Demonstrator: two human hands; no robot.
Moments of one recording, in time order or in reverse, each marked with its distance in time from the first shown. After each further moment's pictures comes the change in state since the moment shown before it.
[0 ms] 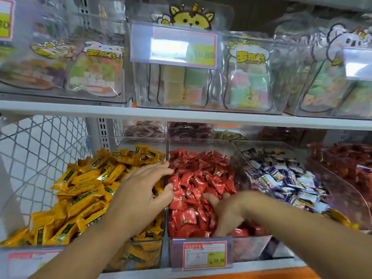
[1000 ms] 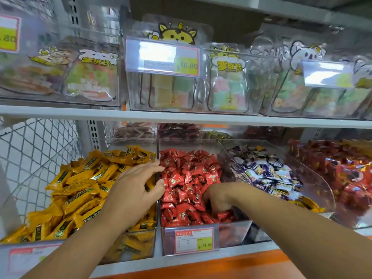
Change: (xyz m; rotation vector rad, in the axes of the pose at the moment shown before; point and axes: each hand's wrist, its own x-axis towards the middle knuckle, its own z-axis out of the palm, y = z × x) left_hand -0.002 0.003 -0.003 -0.052 -0.009 -0.020; right_hand -0.006 0.004 0.001 0.014 0.230 -0.069
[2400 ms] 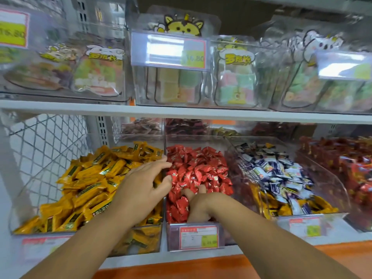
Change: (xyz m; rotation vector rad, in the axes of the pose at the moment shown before) left_hand -0.002 0.003 0.001 -0.008 -0.050 -0.019; right_hand 0.009 -0.050 0.014 0.121 -0.128 0.028
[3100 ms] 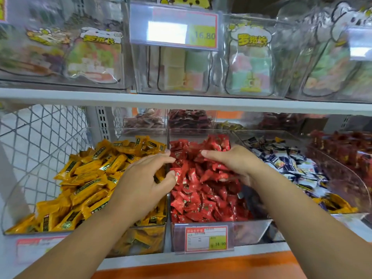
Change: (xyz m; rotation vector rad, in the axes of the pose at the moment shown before) left_hand 0.003 -0.005 -0.001 -0.044 0.043 0.013; right_hand 0.001 0.060 -0.045 1.191 0.513 -0.248
